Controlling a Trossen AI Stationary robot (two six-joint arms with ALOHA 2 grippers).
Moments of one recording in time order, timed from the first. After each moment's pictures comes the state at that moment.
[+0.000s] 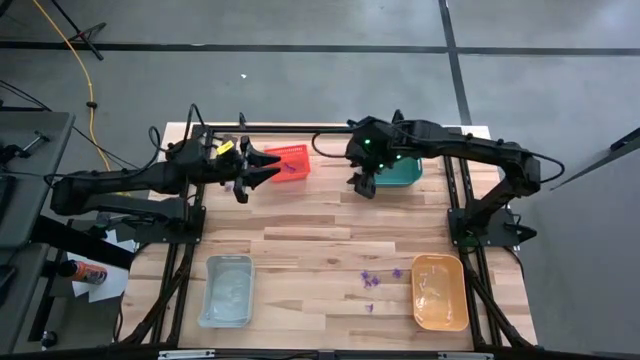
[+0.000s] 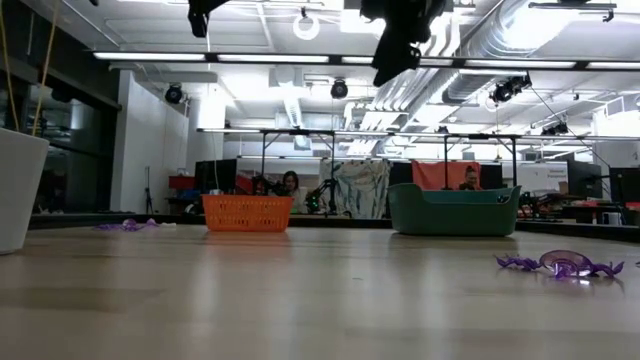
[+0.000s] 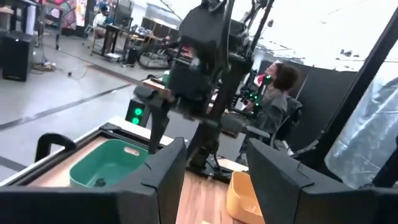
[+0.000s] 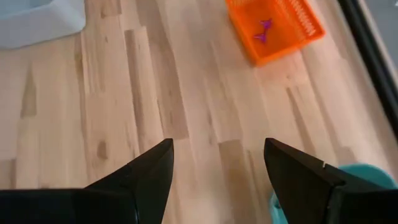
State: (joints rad) left arm 0.18 0.84 0.69 0.23 0.06 -0.34; right arm -0.25 1.56 1.55 -0.96 -0.11 -0.01
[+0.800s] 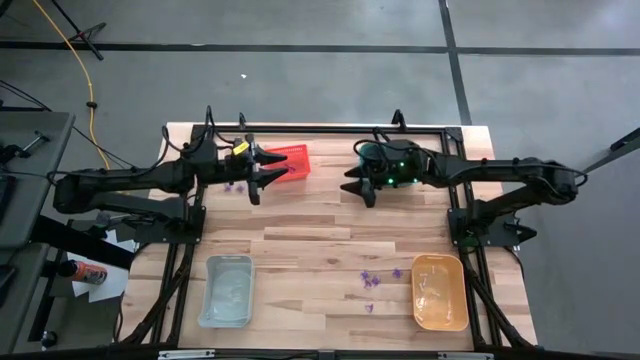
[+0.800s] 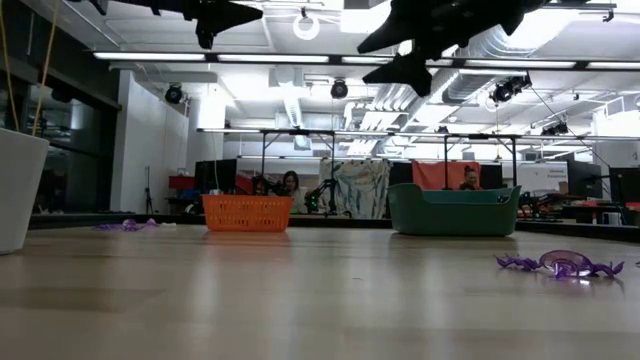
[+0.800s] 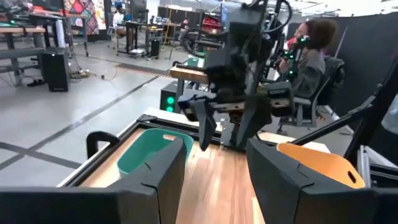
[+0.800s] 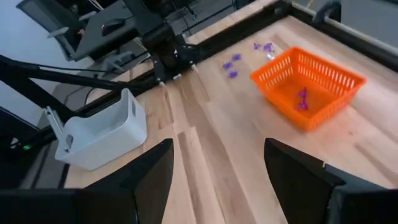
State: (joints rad) left arm 0.20 0.91 0.69 0.20 0.01 -0.12; right arm -0.20 1.27 0.91 -0.05 -0.15 0.37
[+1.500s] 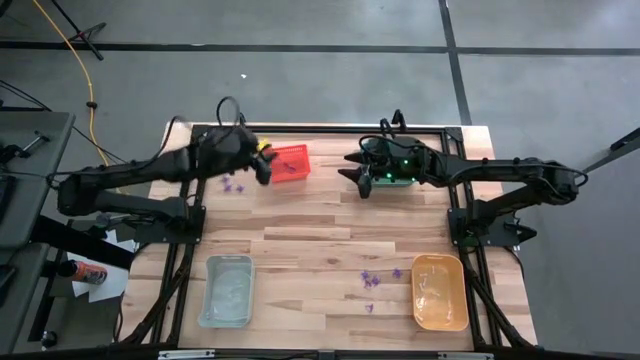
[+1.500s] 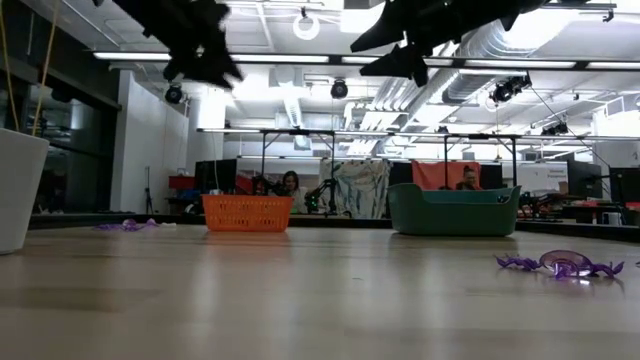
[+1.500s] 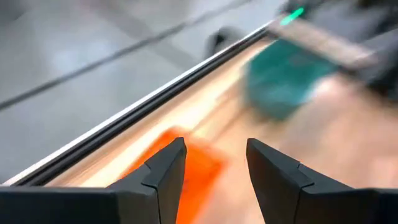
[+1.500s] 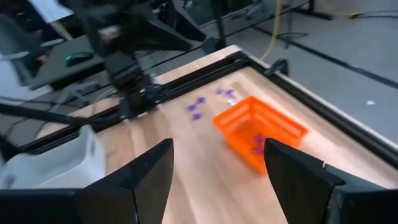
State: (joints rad) left arm 0.31 0.99 0.84 -0.35 -0.31 -0.28; right arm -0.20 1.27 0.91 0.05 0.04 0.29
